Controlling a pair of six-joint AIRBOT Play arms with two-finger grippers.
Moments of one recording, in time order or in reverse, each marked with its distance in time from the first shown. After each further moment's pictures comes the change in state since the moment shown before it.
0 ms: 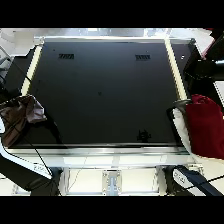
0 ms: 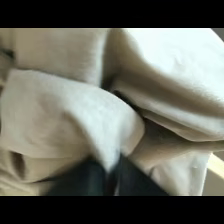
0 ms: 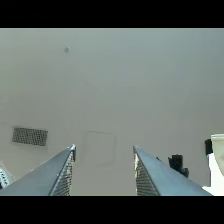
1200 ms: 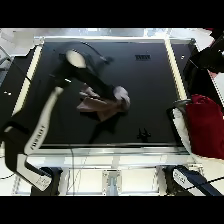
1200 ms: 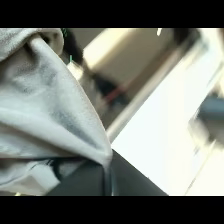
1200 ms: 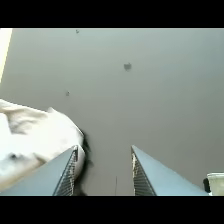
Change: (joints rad) left arm -1.023 0.108 0.000 -0.743 0.037 0.266; right arm 0.000 0.008 0.003 0.000 -0.167 0.019
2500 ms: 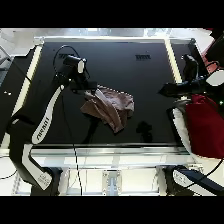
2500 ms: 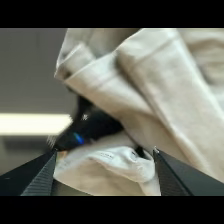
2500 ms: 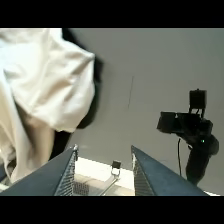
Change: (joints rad) left arm 0.147 -0.107 0.024 0.624 0.076 -0.582; right arm 0.121 -0.124 -0.385 0.033 -0.052 -0.122
